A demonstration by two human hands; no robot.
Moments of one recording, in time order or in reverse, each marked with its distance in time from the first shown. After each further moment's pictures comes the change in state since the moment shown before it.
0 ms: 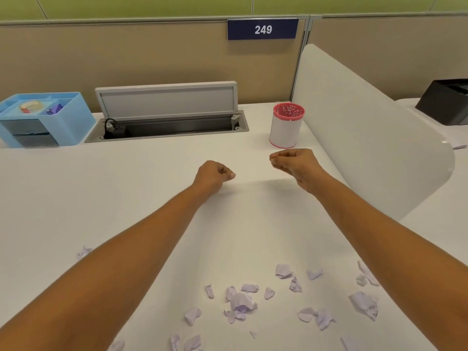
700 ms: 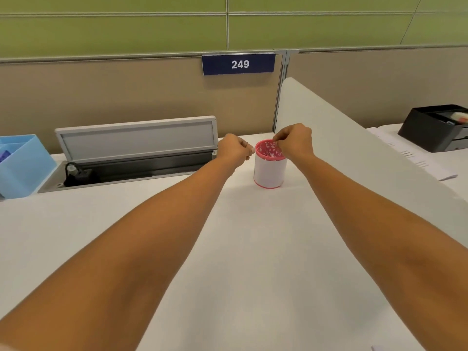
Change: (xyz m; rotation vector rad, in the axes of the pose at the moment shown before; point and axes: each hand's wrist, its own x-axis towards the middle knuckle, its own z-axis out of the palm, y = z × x) left_hand 0.138 0.122 0.031 -0.079 0.044 0.119; right_hand 0.132 -0.074 -0.024 -0.662 0.430 -0.297
